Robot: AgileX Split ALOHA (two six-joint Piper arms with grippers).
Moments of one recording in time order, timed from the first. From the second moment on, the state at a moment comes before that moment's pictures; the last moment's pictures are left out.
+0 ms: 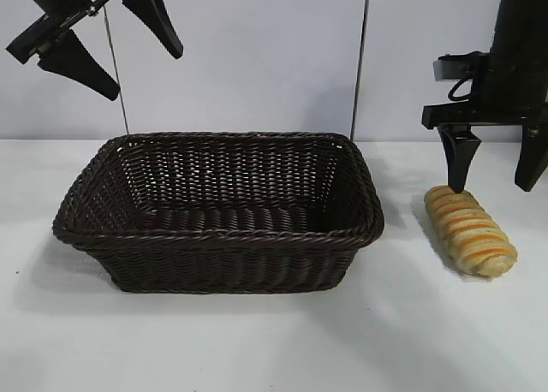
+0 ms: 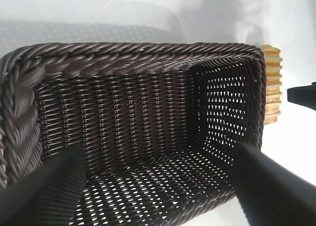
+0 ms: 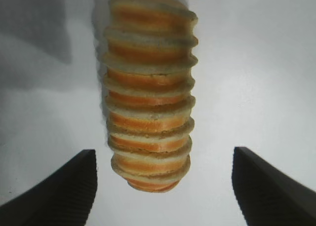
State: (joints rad) left arm -0.20 1.90 -1.63 -0.58 1.07 0.05; right arm 0.08 2.07 -1.64 -0.03 1.18 0.02
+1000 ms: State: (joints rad) left arm -0.20 1.90 -1.63 -0.58 1.05 0.05; right arm 0.08 2.21 -1.63 0.01 1.10 0.01
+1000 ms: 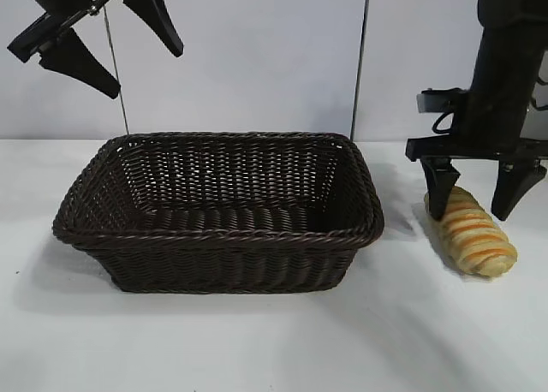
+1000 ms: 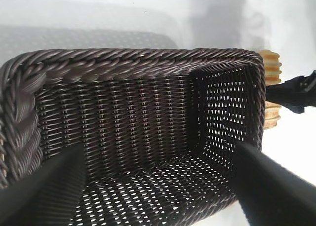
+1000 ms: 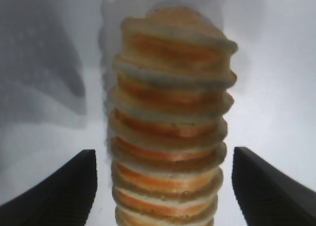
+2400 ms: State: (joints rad) left arm -0.20 1.90 -1.63 -0.58 1.05 0.05; right arm 0.15 2.02 -1.87 0.01 1.23 0.03
